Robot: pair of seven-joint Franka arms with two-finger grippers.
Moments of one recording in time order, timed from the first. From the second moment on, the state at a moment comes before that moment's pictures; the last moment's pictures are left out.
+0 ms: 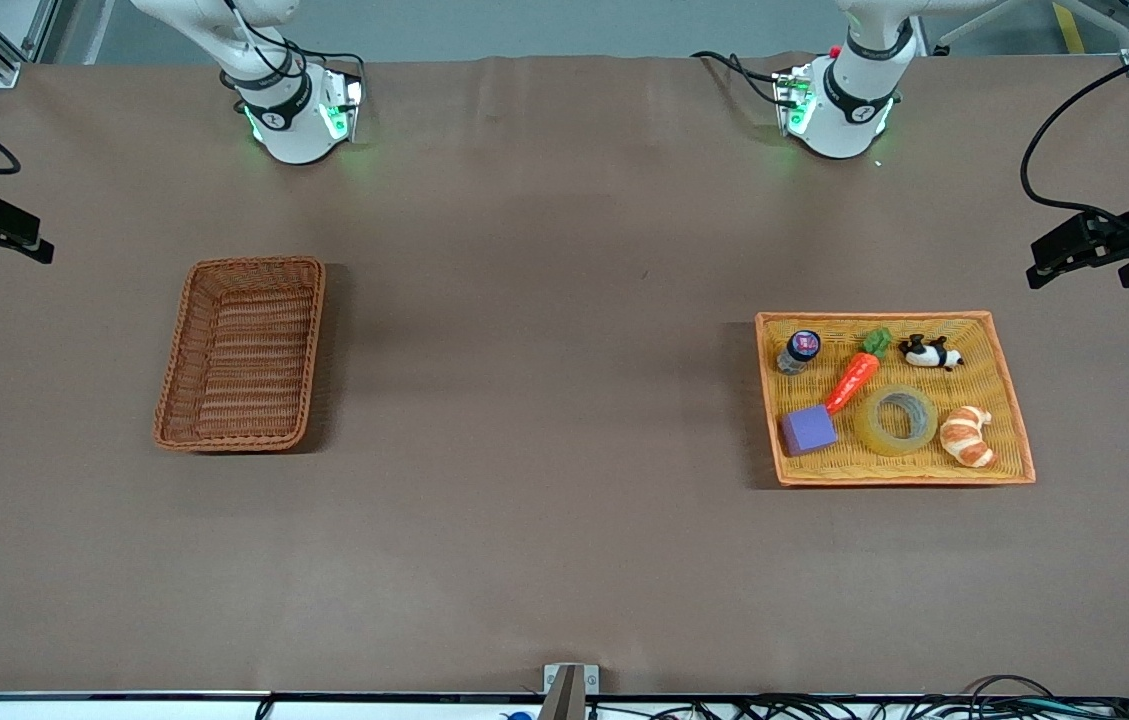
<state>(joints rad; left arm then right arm) 0.03 0.02 -0.06 -1.54 0.00 1.58 -0.03 -0.11 0.03 0.01 -1.49 0.02 1.44 -0.11</state>
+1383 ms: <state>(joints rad) 0.03 0.47 -0.01 -1.61 0.03 1.88 -0.06 -0.11 0.03 0.01 -1.49 0.02 1.44 -0.11</state>
